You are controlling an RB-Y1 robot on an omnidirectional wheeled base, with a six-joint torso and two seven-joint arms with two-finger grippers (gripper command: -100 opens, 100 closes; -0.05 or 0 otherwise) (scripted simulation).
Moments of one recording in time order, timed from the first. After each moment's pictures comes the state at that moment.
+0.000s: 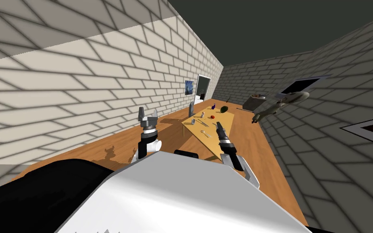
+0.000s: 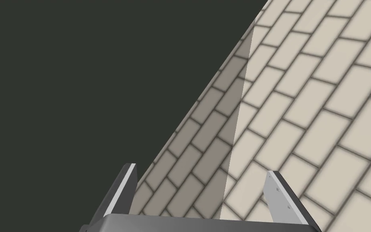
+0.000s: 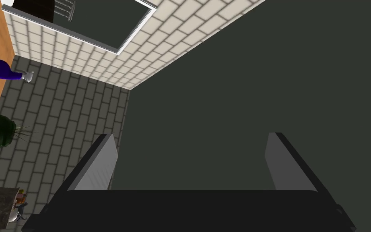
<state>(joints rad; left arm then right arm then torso) 0.51 -0.01 0.07 -2.30 0.12 -0.60 0.05 0.45 -0.32 -0.02 -2.07 0.16 -0.32 0.02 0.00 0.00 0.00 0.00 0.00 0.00</state>
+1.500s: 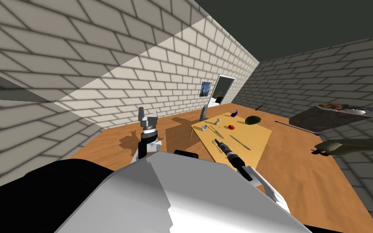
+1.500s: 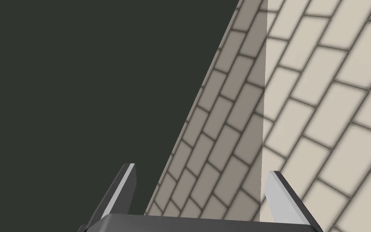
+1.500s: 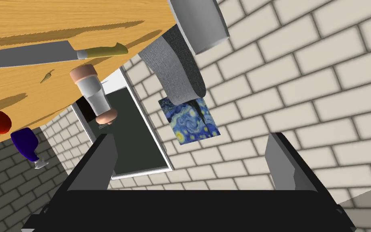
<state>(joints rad) 0.51 -0.01 0.07 -2.30 0.12 -0.60 0.05 0.51 -0.71 0.08 -1.65 0.37 -0.22 0.12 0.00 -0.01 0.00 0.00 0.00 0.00</state>
